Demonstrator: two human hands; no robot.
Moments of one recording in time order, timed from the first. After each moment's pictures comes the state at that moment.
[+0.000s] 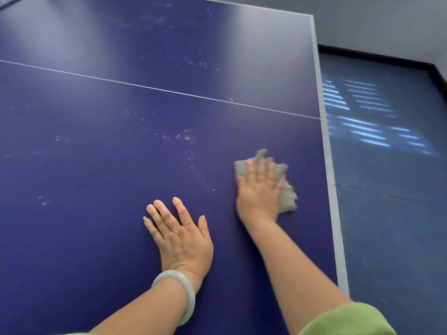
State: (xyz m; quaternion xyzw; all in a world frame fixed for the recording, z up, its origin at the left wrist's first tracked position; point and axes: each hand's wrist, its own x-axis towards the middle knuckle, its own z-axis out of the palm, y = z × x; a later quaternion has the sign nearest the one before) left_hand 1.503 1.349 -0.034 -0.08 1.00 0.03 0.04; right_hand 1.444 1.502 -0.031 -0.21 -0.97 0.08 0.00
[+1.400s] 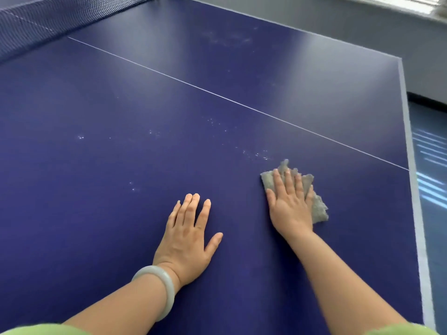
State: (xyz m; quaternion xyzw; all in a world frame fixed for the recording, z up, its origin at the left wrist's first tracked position) left_hand 1.468 1.192 -0.024 0.09 0.99 0.06 0.05; right_hand 1.383 1.431 -0.032 -0.07 -0.99 0.07 -0.06
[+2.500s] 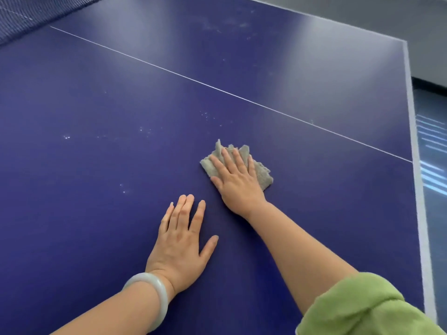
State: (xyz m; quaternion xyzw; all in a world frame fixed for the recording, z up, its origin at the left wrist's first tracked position) left_hand 1.466 1.190 -0.021 0.08 0.99 0.05 0.07; right_hand 1.336 1.346 -0.029 0.16 -0.98 0.09 -0.08
